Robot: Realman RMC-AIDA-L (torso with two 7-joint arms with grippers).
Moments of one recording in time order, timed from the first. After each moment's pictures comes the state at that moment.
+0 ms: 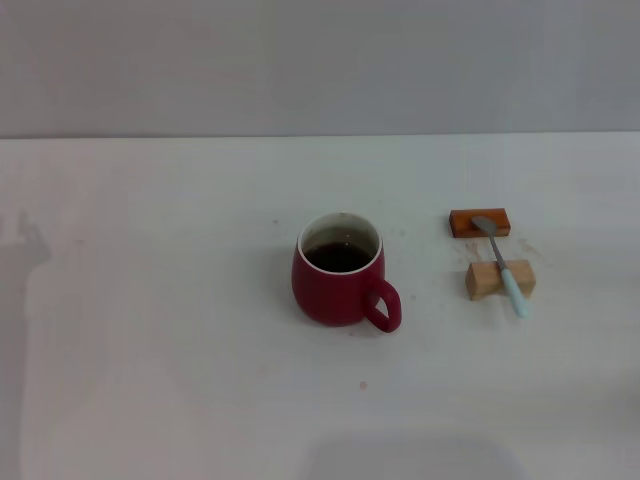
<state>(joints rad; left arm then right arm) -0.38 -2.06 -1.08 -0.26 2.13 1.04 -0.12 0.23 2.08 1.72 0.38 -2.73 -1.24 -0.10</state>
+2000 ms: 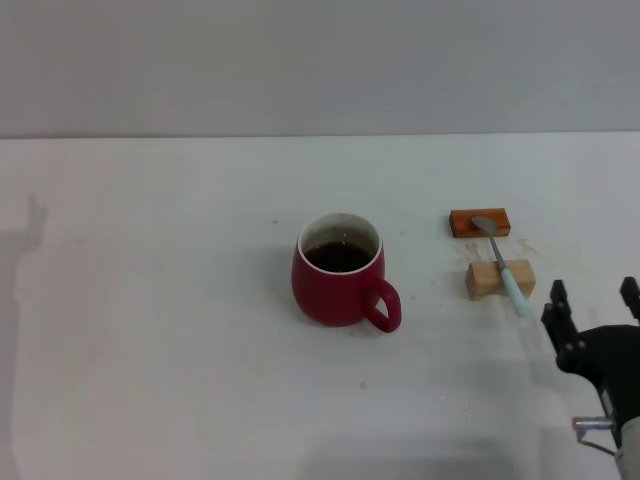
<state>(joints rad) -0.44 -2.04 -1.12 -0.18 2.14 1.04 -0.12 -0.03 2.04 0.46 0.99 -1.80 -1.10 -0.72</state>
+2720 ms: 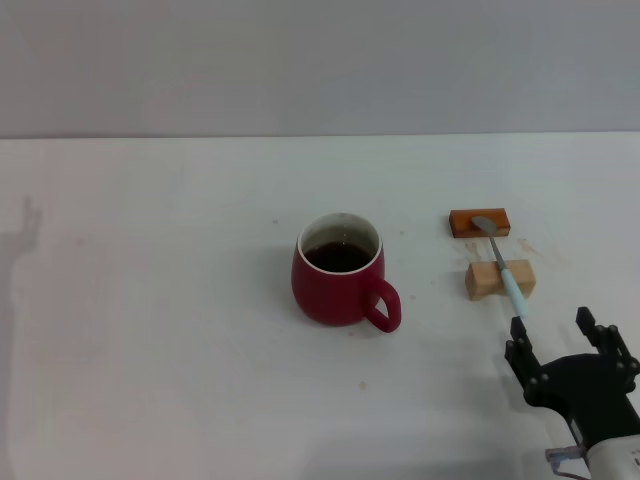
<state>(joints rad) -0.44 -2.04 -1.12 -0.18 2.14 1.05 -0.12 -0.01 2.03 0.41 0.97 -1.79 -1.00 -0.72</state>
